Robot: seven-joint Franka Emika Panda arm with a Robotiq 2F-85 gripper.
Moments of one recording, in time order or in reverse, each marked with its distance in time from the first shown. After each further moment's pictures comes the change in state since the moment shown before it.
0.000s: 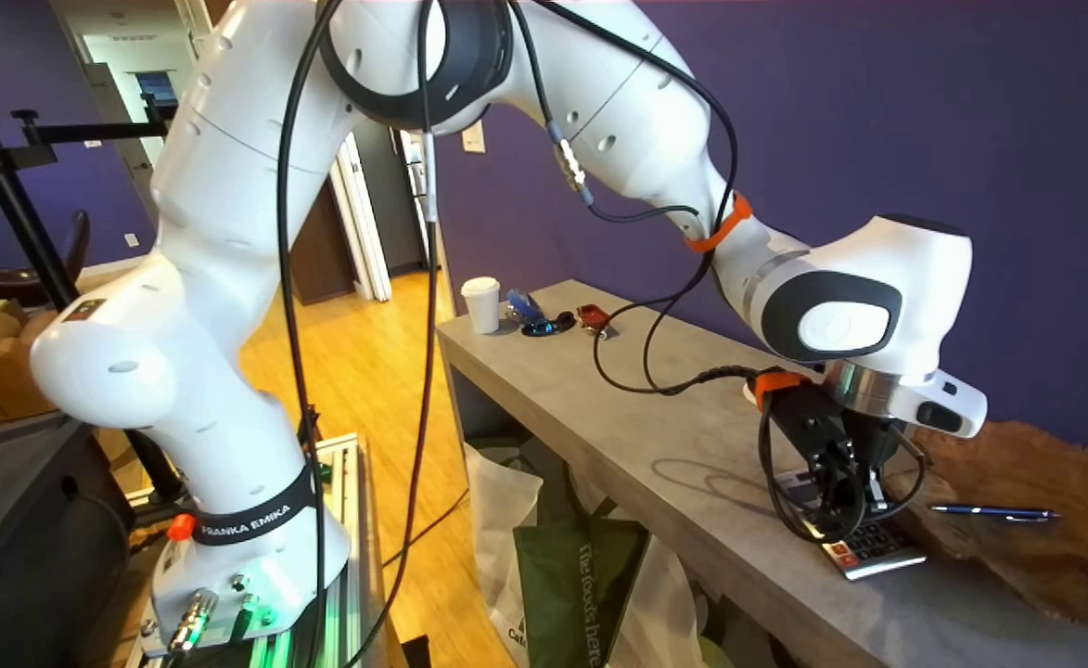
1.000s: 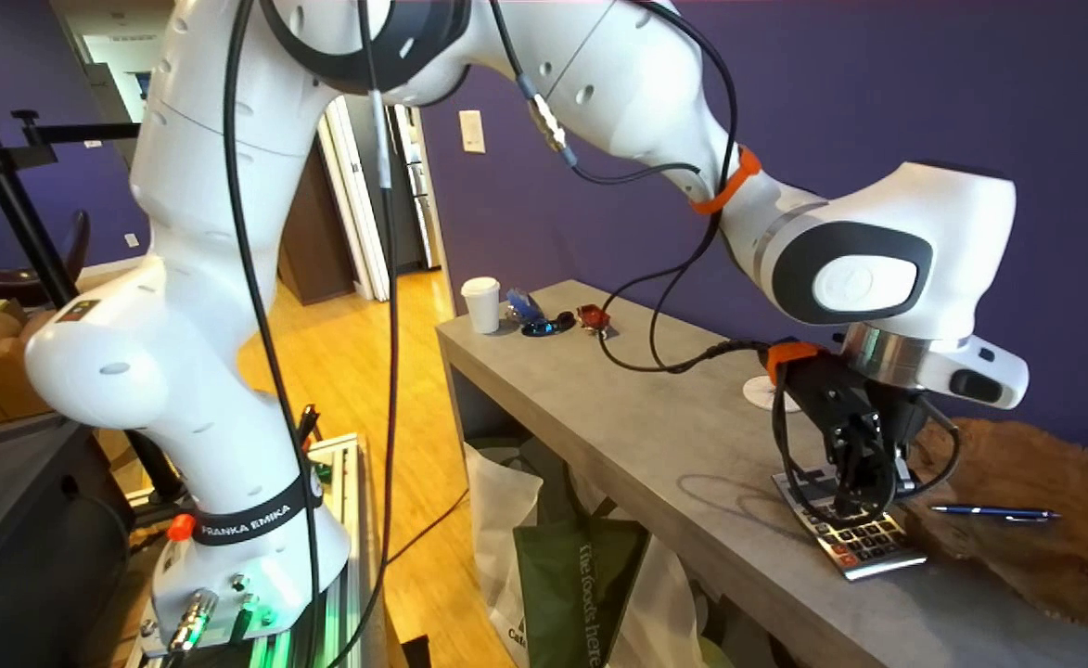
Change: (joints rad) arm -0.043 -0.101 0.005 -0.027 0.000 -0.055 -0.042
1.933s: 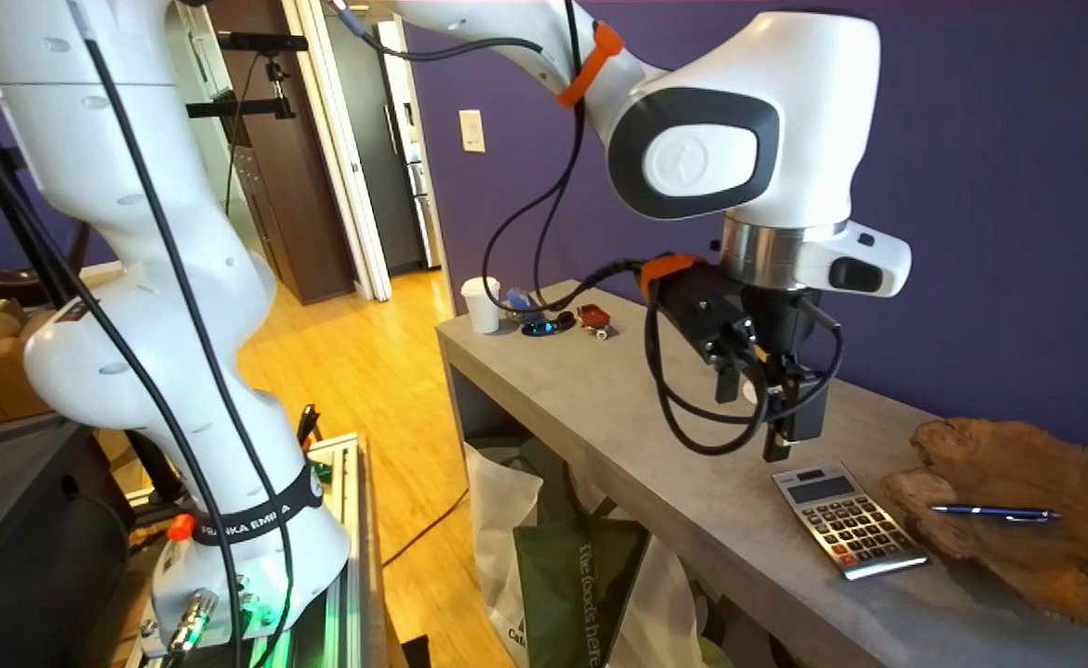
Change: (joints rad) arm 0.000 -0.524 -0.013 -0.487 -0.005 0.022 -0.173
